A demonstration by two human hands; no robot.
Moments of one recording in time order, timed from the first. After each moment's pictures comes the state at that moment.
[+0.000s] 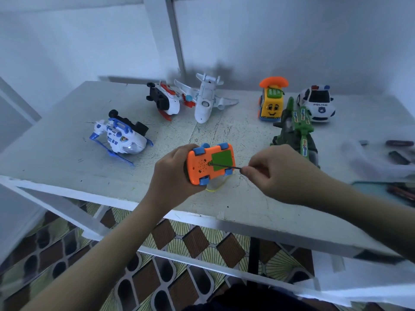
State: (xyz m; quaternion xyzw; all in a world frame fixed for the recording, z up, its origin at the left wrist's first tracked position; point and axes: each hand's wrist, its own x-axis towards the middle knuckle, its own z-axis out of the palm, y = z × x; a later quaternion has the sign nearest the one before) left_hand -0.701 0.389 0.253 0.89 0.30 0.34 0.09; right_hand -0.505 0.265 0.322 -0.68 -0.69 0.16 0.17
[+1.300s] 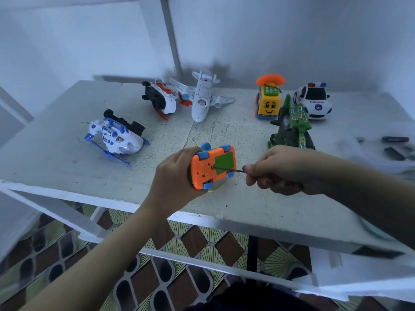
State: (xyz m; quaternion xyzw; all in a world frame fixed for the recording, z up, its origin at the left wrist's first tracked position) left_hand -0.696 0.379 0.256 0.90 0.26 0.35 0.06; right_hand -0.499 0.271 0.338 -0.69 -0.40 0.56 0.23
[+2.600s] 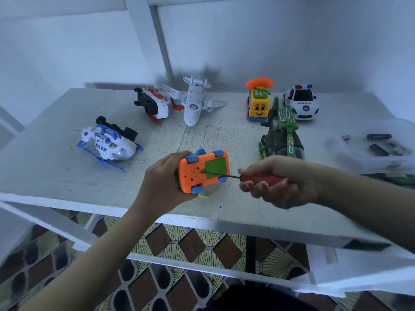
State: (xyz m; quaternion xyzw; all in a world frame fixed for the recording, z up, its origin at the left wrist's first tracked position) left_hand -0.707 0.387 0.253 0.90 0.24 0.34 0.09; right_hand -0.482 0.265 0.315 -0.42 -0.14 0.86 0.26
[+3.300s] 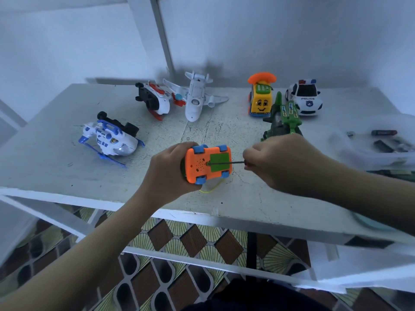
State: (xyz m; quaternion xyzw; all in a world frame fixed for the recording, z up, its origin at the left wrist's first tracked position) left_hand -0.697 0.386 0.268 0.91 0.26 0.30 0.10; right_hand -0.486 0.257 0.320 -0.59 -0.80 -0.10 0.06
